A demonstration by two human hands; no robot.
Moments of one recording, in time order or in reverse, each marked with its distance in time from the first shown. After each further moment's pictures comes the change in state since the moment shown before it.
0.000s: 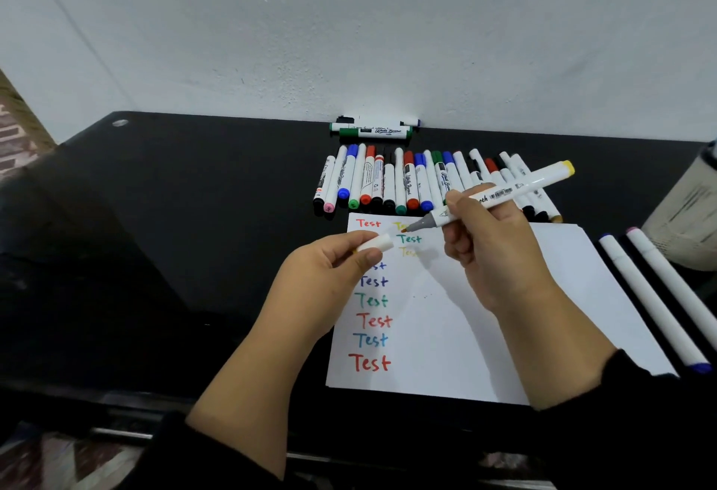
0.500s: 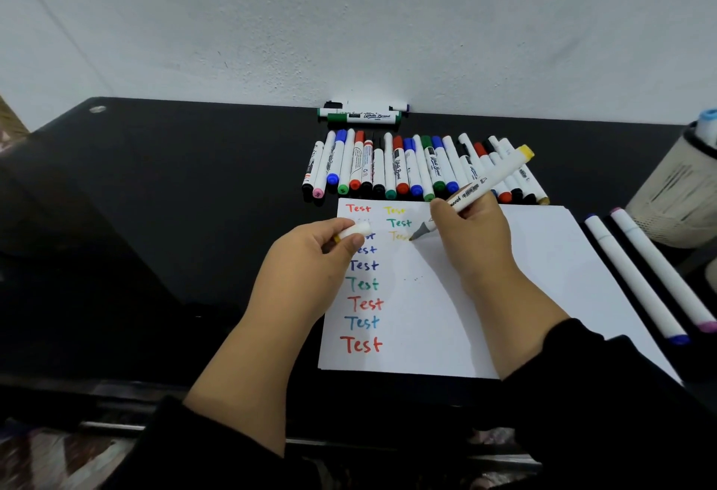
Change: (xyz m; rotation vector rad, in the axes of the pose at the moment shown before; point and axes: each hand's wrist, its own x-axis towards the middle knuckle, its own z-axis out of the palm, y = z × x) left_hand 0.005 -0.009 0.003 0.217 0.074 0.048; right_hand 0.014 0.029 -0.007 -0.446 0.216 -0.076
